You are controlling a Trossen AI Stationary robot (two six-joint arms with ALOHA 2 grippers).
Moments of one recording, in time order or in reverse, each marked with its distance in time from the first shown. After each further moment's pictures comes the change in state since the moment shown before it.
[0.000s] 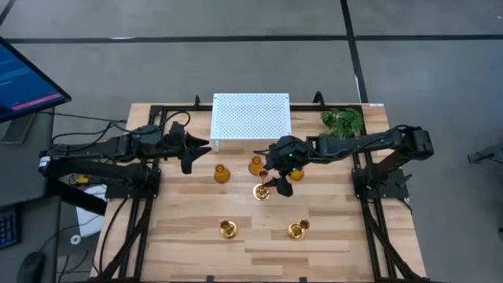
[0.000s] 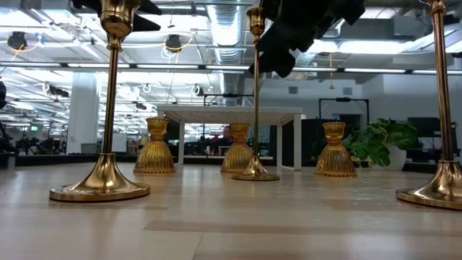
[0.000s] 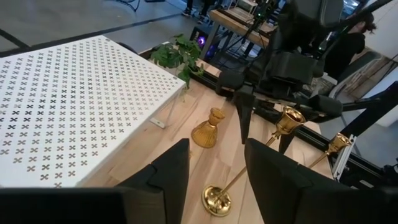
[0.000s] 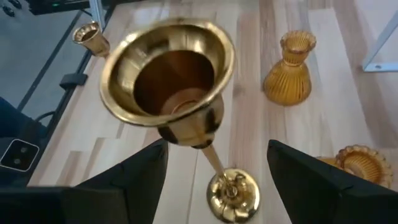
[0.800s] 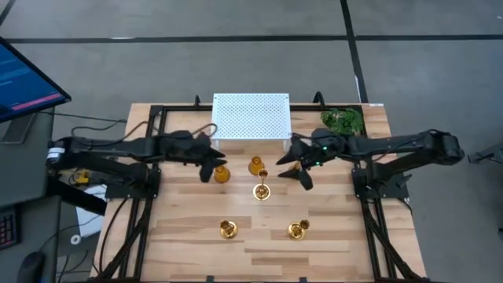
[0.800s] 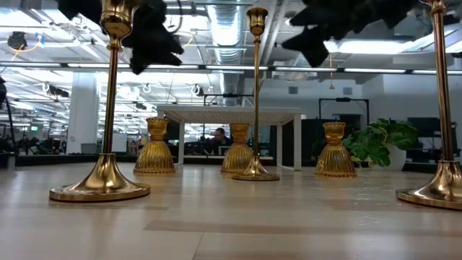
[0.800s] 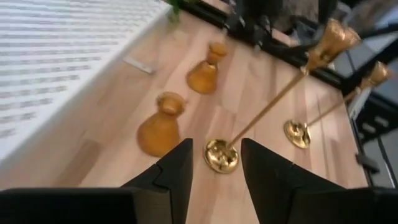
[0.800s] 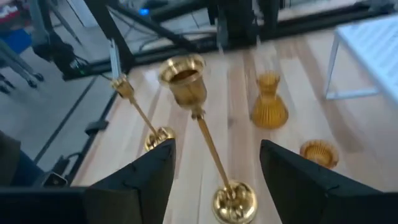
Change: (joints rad) left arm 0.000 0.332 -0.001 0.108 0.151 0.064; right arm -0.066 -0.374 -0.301 0.207 -0.008 0.110
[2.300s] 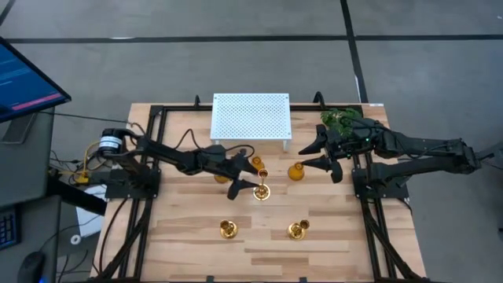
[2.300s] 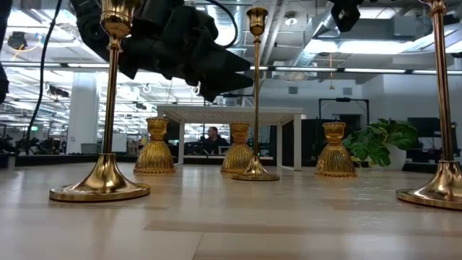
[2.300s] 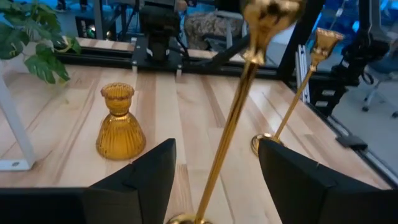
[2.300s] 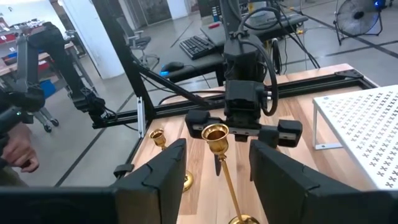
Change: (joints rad) left arm -0.054 0.628 0.001 0.893 0.245 0.274; right arm -0.013 -0.346 0.000 -0.114 0.002 0.045
